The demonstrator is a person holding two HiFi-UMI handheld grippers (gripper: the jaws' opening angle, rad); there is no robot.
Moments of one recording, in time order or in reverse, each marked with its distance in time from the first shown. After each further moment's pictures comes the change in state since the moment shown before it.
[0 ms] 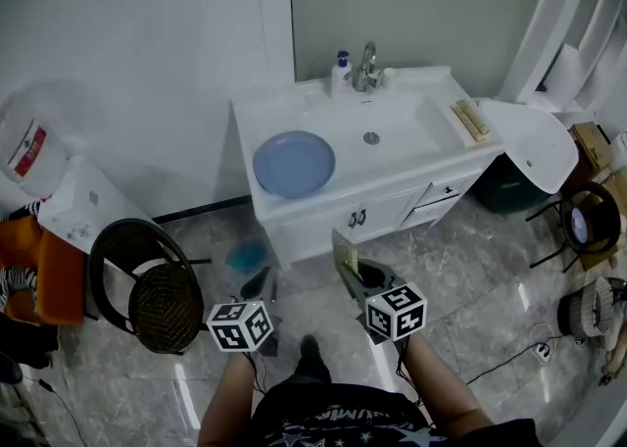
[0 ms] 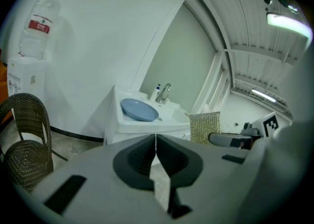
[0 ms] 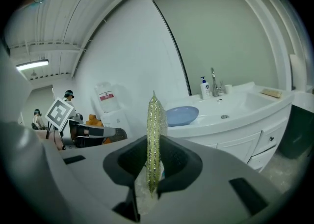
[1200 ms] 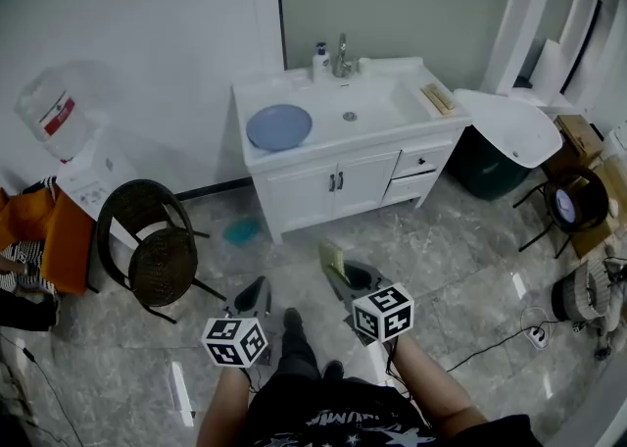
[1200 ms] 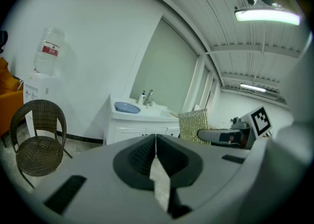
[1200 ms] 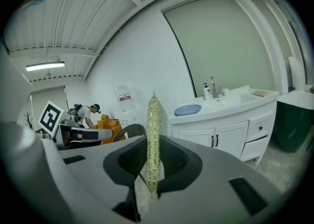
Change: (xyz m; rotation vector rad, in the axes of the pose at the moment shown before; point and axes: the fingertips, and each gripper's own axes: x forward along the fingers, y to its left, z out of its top) left arm -0.189 -0.132 -0.124 0.110 -0.115 -0.005; right arm -0.193 0.100 -0.089 -0.033 -0.053 0.069
